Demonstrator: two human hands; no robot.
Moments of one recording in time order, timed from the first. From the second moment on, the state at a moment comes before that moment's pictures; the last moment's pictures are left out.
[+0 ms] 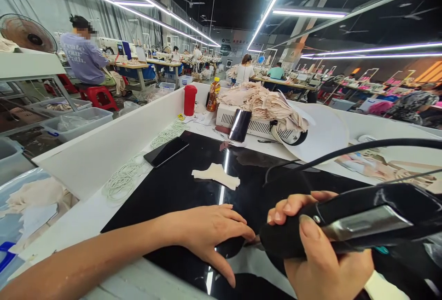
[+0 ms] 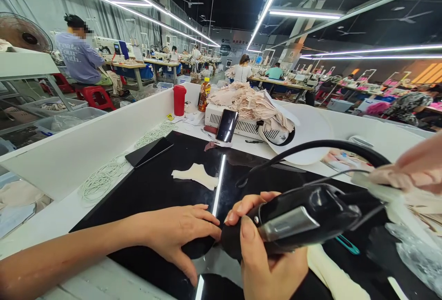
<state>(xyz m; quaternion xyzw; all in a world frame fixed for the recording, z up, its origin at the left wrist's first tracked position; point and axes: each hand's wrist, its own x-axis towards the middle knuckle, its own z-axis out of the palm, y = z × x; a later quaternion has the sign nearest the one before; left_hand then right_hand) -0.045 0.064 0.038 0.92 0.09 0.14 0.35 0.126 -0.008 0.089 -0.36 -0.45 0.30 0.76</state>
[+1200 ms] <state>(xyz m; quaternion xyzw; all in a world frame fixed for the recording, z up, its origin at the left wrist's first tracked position) -0.054 0.063 0.043 0.93 0.08 0.18 0.30 0.153 -0.013 0.108 -0.38 -0.42 0.26 0.78</state>
